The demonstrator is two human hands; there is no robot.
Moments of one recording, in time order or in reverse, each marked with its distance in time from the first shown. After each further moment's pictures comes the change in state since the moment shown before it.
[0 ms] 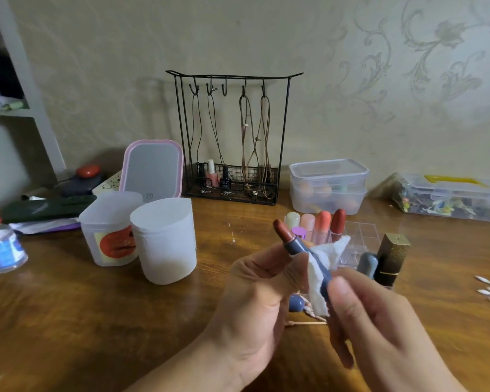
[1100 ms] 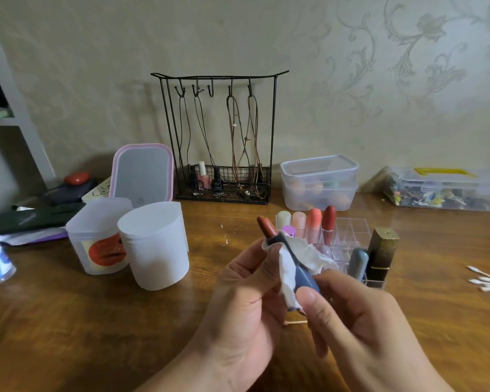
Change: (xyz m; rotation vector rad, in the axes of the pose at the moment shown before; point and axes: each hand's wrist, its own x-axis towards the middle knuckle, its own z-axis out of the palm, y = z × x) left_hand -0.003 0.001 0.001 -0.162 0.038 -0.097; right_hand 0.004 -0.006 0.007 -0.097 0.086 0.018
